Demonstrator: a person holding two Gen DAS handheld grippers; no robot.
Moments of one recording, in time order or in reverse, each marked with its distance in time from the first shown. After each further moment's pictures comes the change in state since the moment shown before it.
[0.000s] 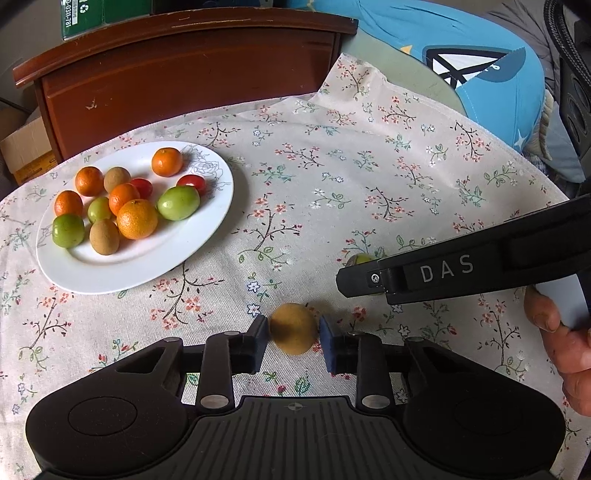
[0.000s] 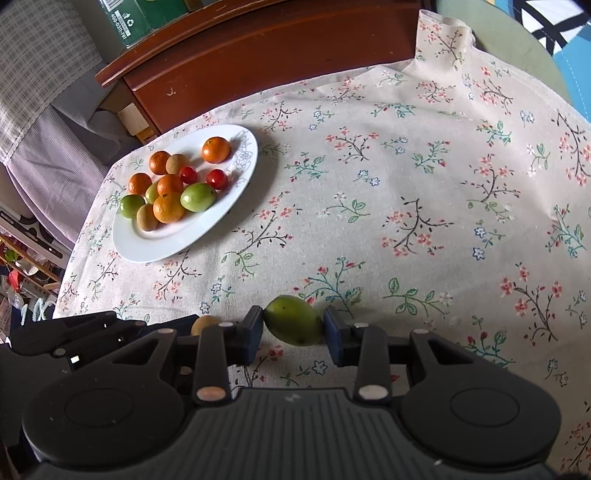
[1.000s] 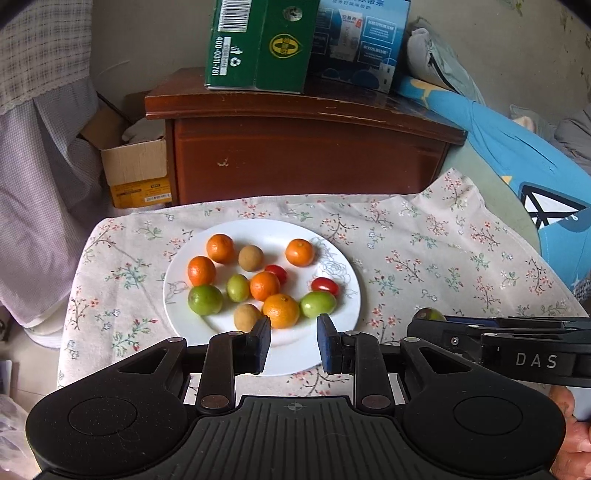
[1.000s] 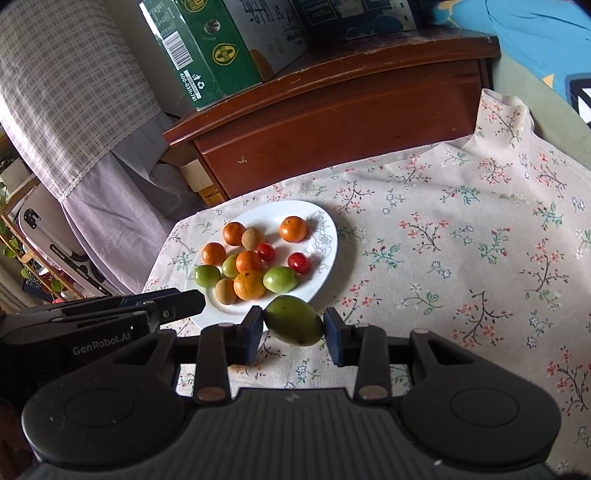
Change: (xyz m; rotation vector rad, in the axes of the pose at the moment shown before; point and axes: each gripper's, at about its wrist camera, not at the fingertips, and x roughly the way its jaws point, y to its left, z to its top) left arm -0.056 0.084 0.047 -0.246 -0.151 0.161; right arm -0.018 0.037 0.037 -0.042 -0.184 0.165
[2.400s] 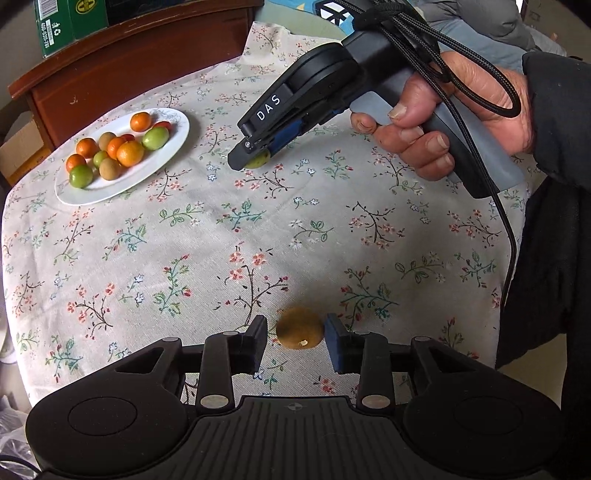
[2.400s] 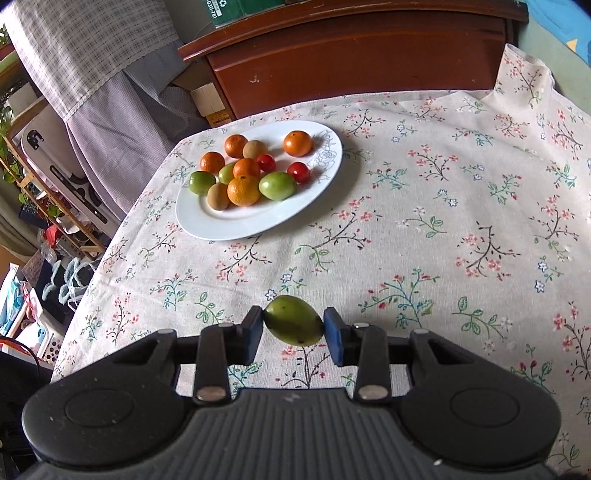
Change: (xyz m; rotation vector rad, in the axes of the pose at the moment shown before) left arm -0.079 -0.060 -0.152 0.478 0.267 -0.241; right arm 0.006 -0.009 -0.046 -0.132 0.176 -0.008
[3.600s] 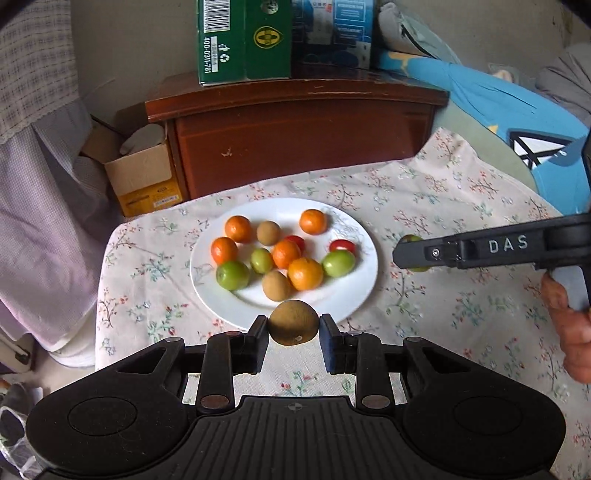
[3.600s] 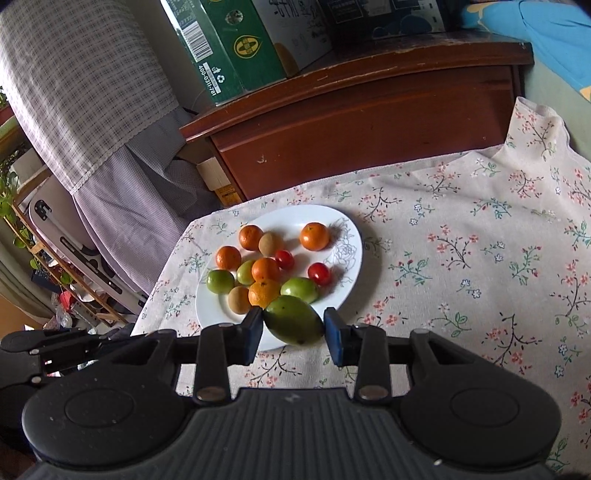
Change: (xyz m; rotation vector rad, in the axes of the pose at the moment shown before) left arm 0.011 0.129 0.091 -0.317 -0.222 0.288; right arm 0.005 0.008 0.058 0.079 -0.181 0.059
